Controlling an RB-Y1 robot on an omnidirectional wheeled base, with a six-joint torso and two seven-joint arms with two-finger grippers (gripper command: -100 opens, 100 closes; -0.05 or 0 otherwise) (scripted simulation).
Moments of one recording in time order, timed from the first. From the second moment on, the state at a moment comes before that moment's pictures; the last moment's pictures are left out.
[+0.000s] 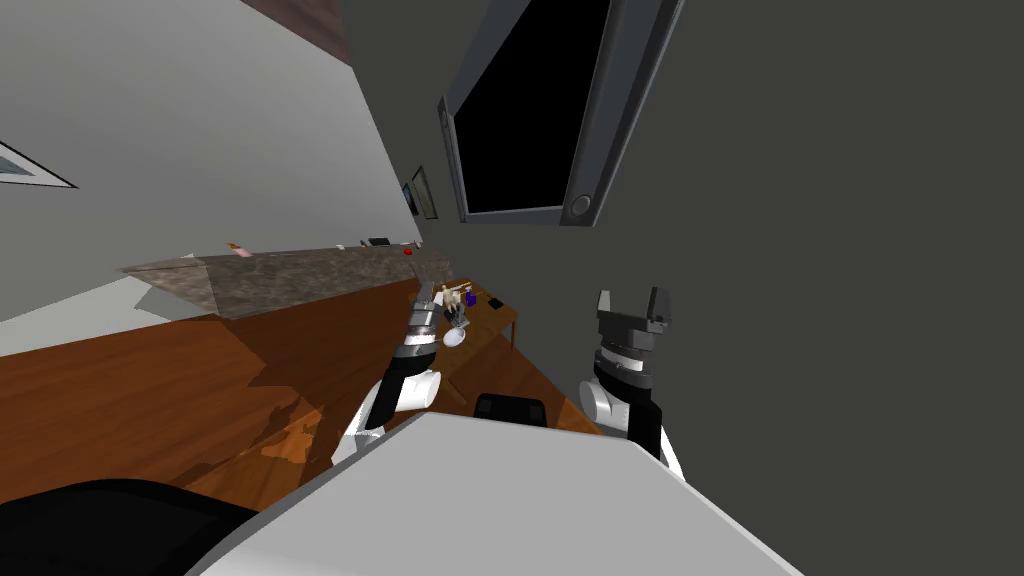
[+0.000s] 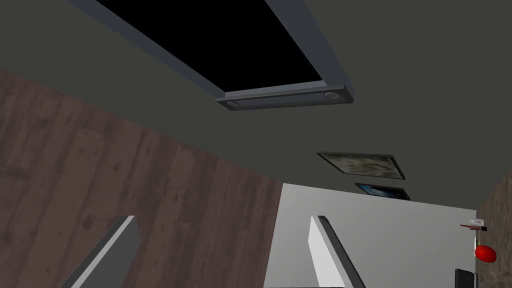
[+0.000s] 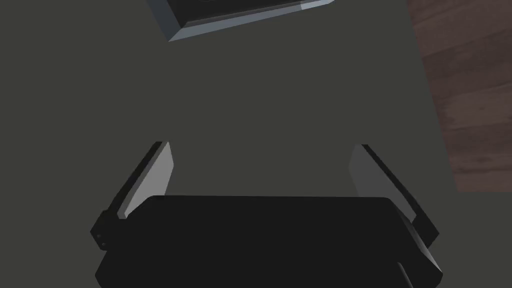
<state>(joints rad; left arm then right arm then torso) 0.50 0.03 0.03 -2.33 -0.04 -0.35 -0.13 0.45 0.04 0.07 -2.33 0.03 -0.60 -0.02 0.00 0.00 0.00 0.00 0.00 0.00</state>
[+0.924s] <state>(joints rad) 0.51 0.17 0.09 -2.26 0.00 -0.16 -0.14 0.45 0.04 0.07 -2.33 0.03 -0.60 -0.02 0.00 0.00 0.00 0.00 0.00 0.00</state>
